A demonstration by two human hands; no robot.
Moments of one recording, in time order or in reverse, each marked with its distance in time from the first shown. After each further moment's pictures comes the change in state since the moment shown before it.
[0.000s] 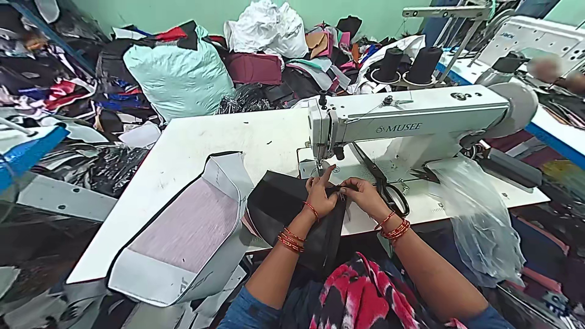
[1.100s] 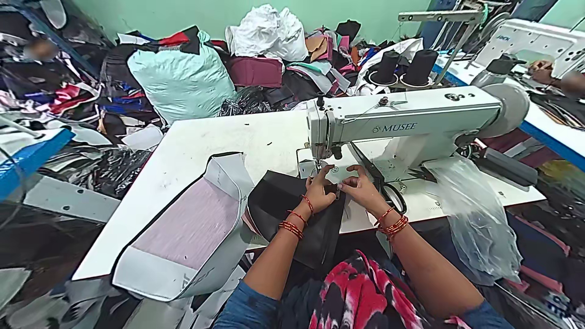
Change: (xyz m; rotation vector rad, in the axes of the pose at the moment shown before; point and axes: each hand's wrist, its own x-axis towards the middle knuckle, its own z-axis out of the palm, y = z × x) left_hand 0.008 -0.002 -0.010 -0.045 -0.141 -0.044; right_hand -0.001 -0.016 -0.001 0.042 0.031 0.069
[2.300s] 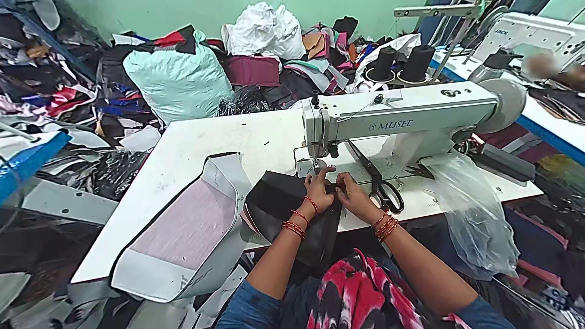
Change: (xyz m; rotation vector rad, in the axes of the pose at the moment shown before) left_hand 0.002 0.009 0.012 0.121 0.023 -0.080; right_hand -0.004 0.030 0.010 -0.417 -0.021 -0.363
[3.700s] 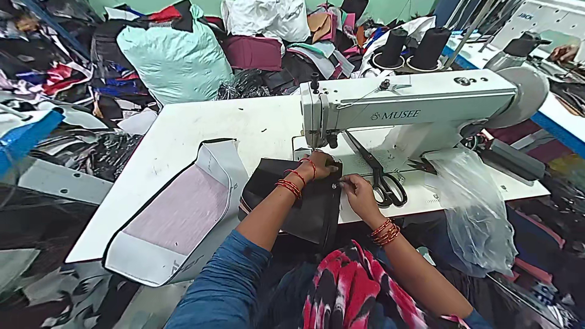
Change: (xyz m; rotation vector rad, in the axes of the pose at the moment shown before) left_hand 0.051 0.023 -0.040 0.365 -0.272 0.024; right_hand -0.022 0.015 0.010 0.058 0.268 0.049
